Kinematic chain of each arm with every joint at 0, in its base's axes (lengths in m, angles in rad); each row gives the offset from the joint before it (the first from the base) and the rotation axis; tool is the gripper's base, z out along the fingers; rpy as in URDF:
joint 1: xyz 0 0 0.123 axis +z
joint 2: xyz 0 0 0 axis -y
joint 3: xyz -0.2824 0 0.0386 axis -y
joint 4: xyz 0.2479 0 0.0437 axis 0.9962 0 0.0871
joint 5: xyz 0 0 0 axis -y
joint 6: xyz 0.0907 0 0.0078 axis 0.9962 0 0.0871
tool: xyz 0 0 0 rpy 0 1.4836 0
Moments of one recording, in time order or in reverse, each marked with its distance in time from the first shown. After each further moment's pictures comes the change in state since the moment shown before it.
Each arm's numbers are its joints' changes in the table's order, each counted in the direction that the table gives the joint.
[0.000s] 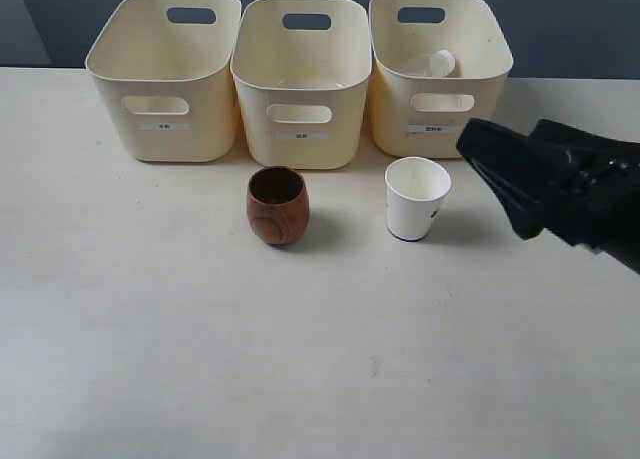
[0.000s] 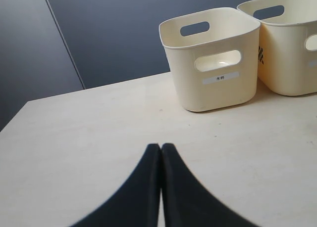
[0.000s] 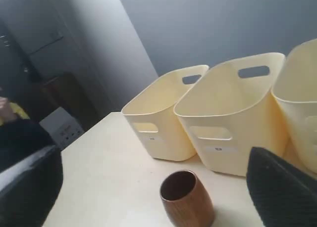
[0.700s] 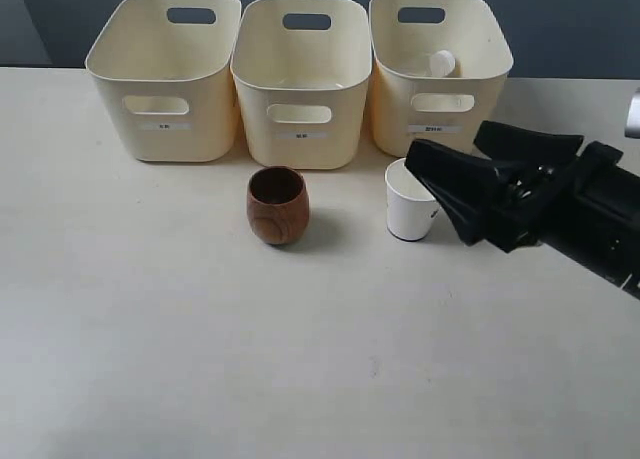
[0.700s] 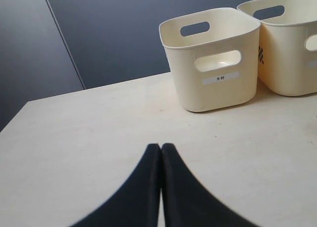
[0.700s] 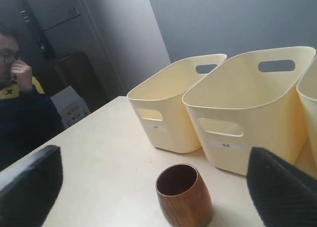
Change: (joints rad) left arm 0.000 0.000 0.000 0.000 0.000 0.000; right arm 0.000 -0.274 0.024 0.018 0.226 -0.192
